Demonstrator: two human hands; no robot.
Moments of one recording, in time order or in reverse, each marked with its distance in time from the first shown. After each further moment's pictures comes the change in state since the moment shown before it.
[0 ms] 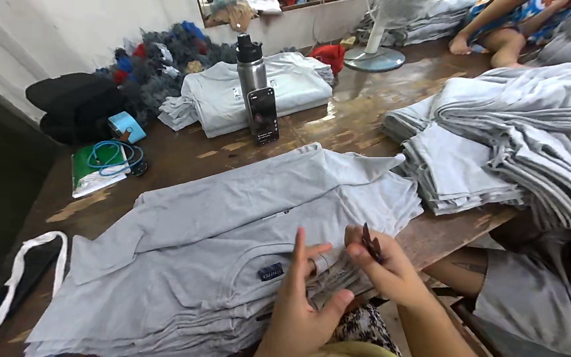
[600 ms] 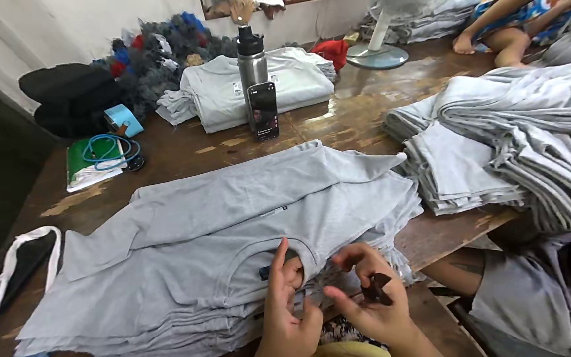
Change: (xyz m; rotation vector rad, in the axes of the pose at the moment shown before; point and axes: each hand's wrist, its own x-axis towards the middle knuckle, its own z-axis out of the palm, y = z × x) left_hand -0.018 -0.002 0.002 -0.245 0.149 0.018; right_hand -0.031 -0.012 0.040 -0.118 0.243 -0.120
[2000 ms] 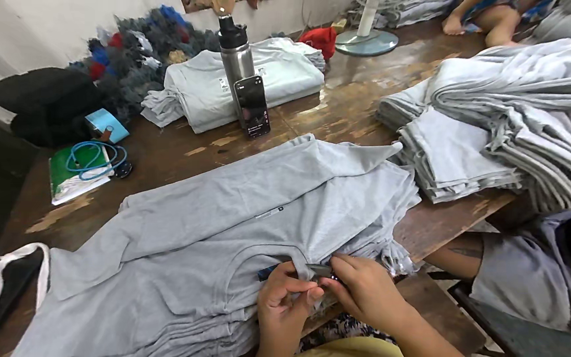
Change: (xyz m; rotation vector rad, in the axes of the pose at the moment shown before) left_hand -0.005 -0.021 -0.009 -0.041 0.110 0.002; right_hand -0.011 0.015 -0.005 -0.646 -0.313 -0.029
